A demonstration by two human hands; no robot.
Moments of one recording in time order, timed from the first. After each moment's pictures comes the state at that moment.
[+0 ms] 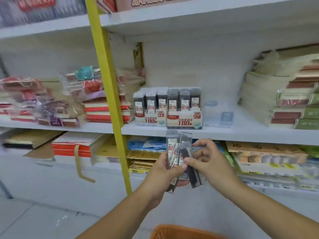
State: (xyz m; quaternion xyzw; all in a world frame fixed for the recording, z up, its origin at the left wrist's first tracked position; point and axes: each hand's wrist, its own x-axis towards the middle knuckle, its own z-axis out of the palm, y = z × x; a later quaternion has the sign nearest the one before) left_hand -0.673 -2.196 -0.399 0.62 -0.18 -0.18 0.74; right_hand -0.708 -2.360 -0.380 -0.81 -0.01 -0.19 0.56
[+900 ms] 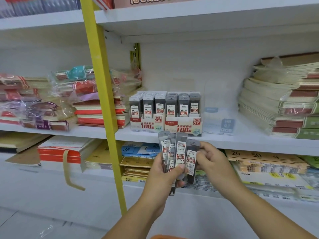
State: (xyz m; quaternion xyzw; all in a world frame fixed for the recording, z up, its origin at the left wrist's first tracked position) left_hand -0.656 -2.215 -0.403 0.60 -0.14 -0.08 0.79; right_hand -0.685 -2.369 -0.372 -0.79 -0.03 -0.19 0.58
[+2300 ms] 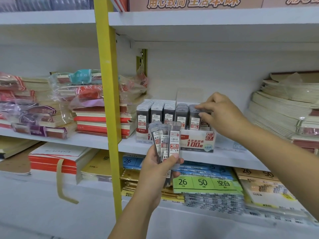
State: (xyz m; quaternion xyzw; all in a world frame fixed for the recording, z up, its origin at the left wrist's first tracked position) left_hand -0.605 -2.193 -0.366 0.55 -0.16 -0.05 0.82; right_hand -0.588 -2.402 -0.239 -0.94 -0.05 -0.33 0.07
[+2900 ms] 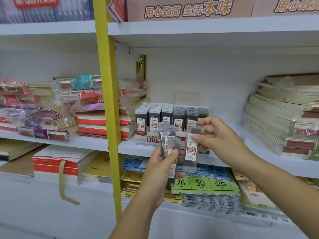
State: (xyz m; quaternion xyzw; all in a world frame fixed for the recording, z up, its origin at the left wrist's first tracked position) left_hand -0.617 -2.202 -0.353 0.55 -0.18 -0.09 0.81; right_hand -0.646 -2.373 -0.275 -0.81 -0.10 -0.21 0.54
